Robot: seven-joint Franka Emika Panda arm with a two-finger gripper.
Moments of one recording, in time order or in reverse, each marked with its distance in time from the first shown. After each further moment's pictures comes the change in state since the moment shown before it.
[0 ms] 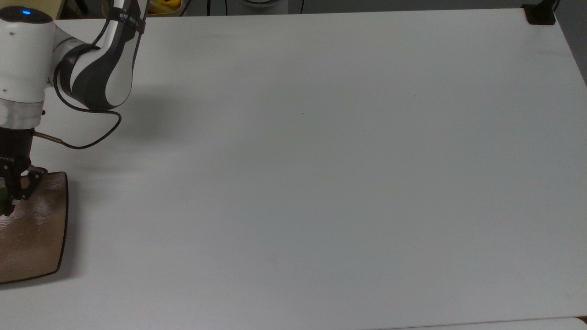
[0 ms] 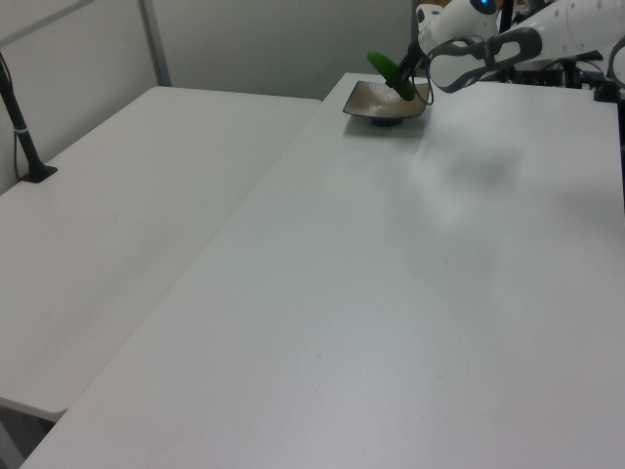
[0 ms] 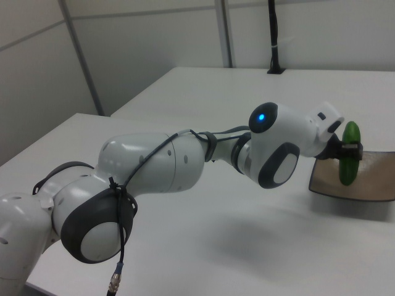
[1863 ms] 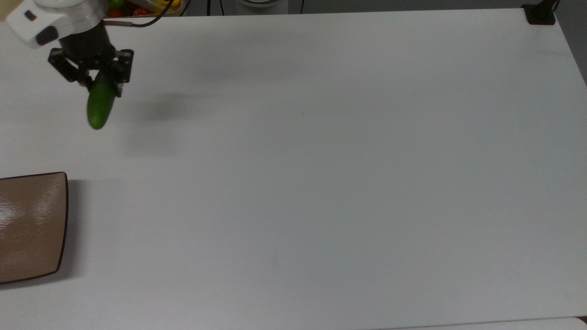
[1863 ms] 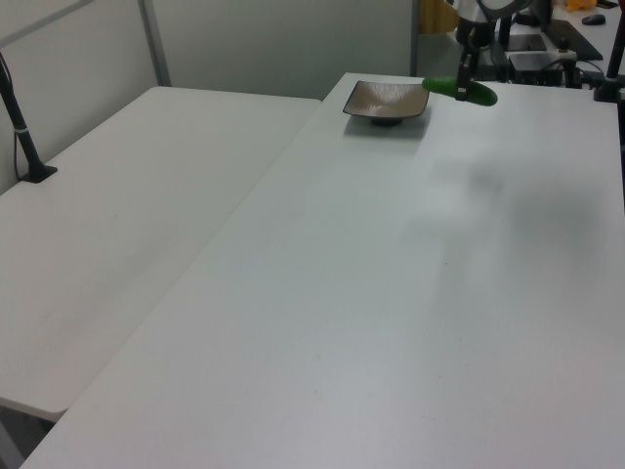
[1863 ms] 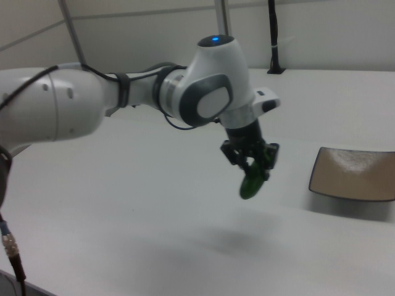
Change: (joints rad) arm 0.148 -0.620 -0.057 -0.498 -0.028 -0.832 0.032
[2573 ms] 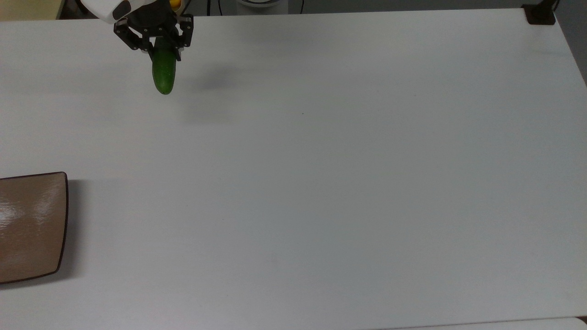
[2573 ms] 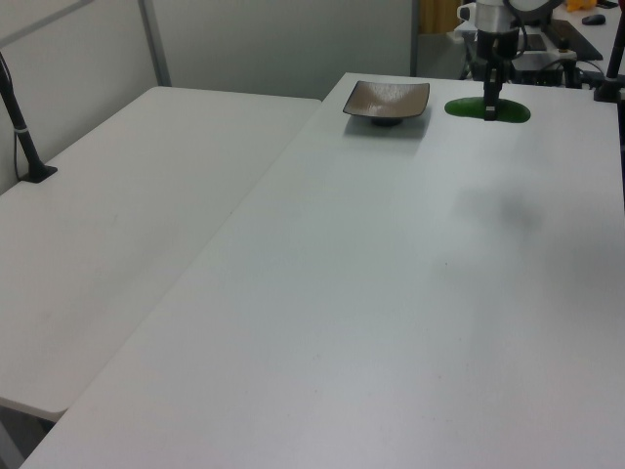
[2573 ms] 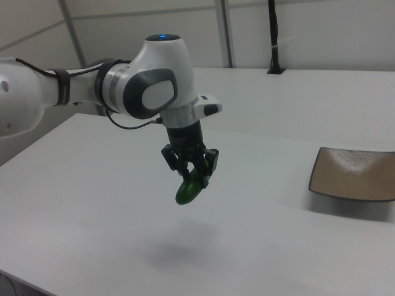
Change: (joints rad) arm 0.138 -0.242 0.004 -0.249 -0.027 -0.157 0.086
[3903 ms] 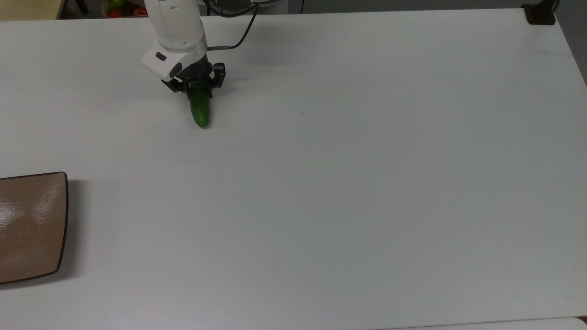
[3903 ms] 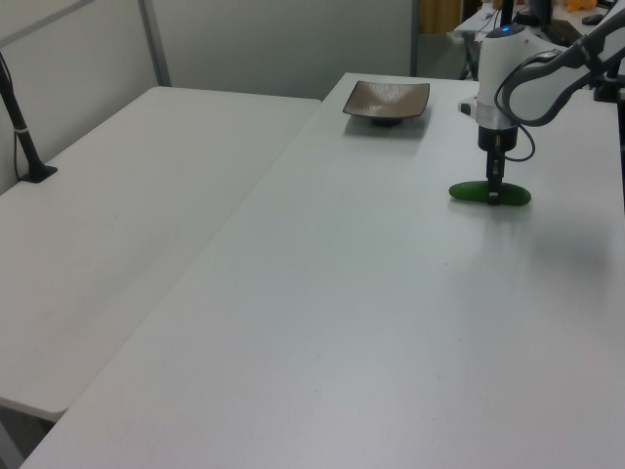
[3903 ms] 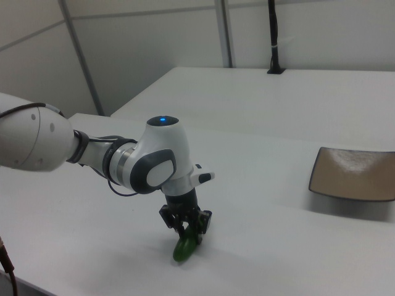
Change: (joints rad) arm 0.023 0.099 0.021 -0.340 -0.011 0.415 0.000
